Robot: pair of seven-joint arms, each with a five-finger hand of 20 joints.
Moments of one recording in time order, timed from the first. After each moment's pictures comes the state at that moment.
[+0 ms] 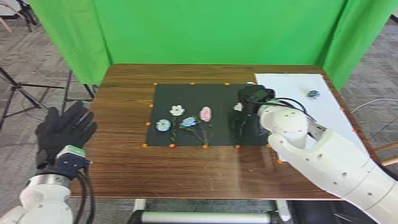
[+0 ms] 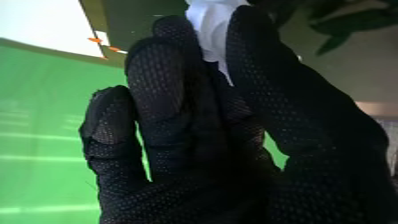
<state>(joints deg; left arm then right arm) 128.6 -53.3 -98.1 -124.3 15.3 21.1 19.5 -58.7 -50.7 39.7 -91.9 -136.2 -16.2 22.0</state>
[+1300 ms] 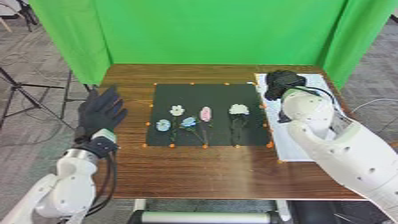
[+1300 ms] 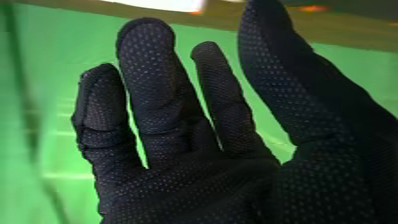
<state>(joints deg) 109.5 -51.3 -85.2 -112.9 22.9 11.6 11.7 -60.4 -47.2 49.1 -94.6 -130.7 -17.7 33.1</state>
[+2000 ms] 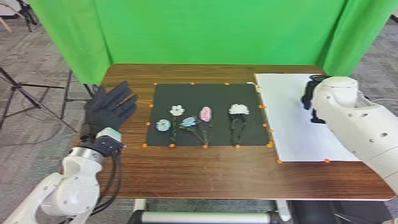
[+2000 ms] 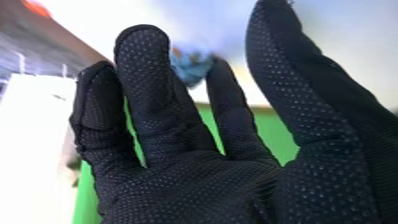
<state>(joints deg) 109.2 -51.7 -84.1 -114.4 22.2 10.4 12.7 -51.7 -48.8 51.4 -73.3 -120.6 -33.5 38.8</state>
